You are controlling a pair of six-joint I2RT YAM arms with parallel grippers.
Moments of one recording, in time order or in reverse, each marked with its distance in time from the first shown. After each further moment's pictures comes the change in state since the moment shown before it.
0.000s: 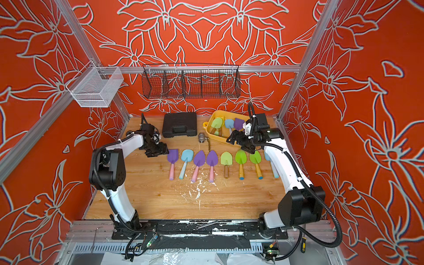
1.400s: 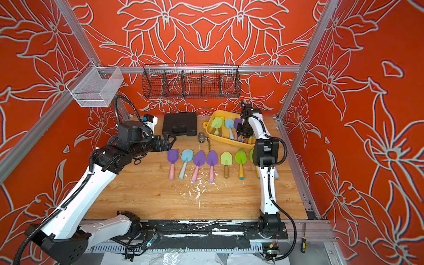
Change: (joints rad) left arm -0.394 -0.738 -0.014 -0.019 -0.120 -0.217; right arm -0.090 1.064 1.000 -0.327 0.312 -0.196
